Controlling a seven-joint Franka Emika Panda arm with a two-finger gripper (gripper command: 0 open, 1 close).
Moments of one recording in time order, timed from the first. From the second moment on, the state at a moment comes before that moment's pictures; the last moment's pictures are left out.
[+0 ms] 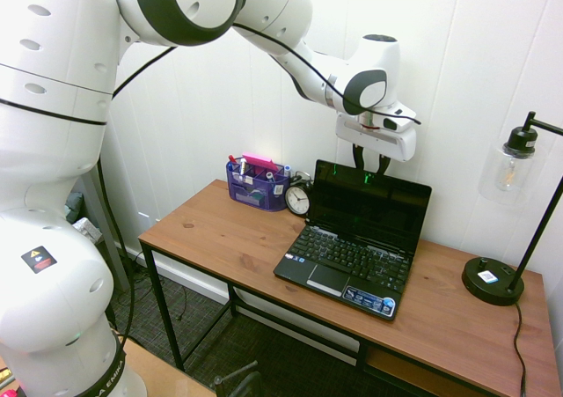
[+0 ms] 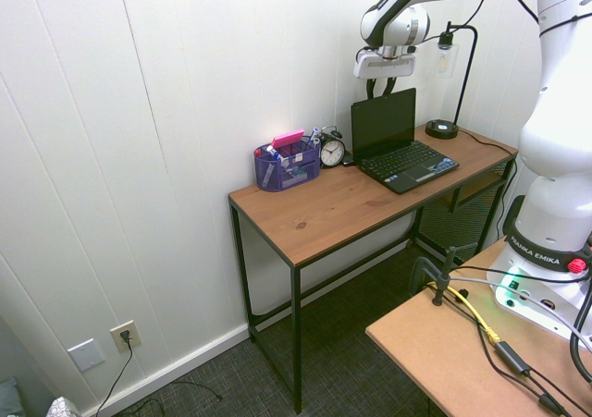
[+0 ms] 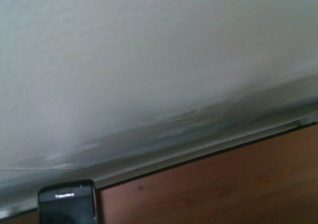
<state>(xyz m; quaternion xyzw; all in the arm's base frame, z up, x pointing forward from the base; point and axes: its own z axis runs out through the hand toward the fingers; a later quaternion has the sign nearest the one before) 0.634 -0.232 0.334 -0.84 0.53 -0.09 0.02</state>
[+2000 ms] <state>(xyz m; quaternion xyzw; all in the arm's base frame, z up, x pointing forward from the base) 0.472 -0.284 0.239 -0.82 0.57 0.00 -0.01</state>
